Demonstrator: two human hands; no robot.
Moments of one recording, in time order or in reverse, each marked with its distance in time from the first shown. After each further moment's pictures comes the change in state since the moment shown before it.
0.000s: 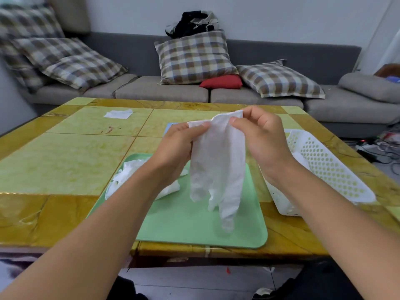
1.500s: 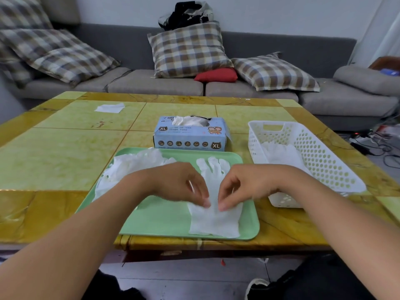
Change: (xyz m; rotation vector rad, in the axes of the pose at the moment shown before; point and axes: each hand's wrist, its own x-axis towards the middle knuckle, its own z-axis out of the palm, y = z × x) left_hand -0.001 -0.046 -0.021 1.040 -0.713 -0.135; right_hand -0.013 0.042 -0.032 -0.718 -1.170 0.299
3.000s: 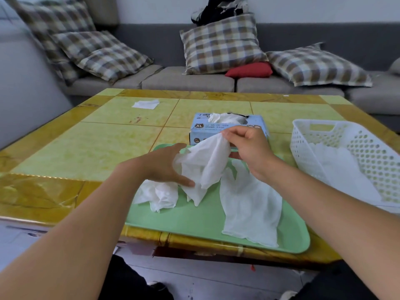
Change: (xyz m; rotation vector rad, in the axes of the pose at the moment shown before) left_hand -0.039 -0.100 -0.037 0.099 0.267 -0.416; right_hand 0.115 -0.038 0.004 0.958 0.811 -0.192
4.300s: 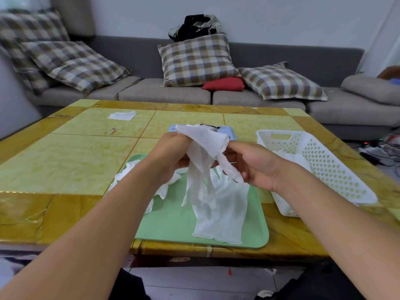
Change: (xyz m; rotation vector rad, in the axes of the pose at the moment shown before) left_hand -0.012 0.121 -0.007 -1.143 0.256 0.051; right_hand -0.061 -0.062 -0.060 0.023 -0.276 0.353
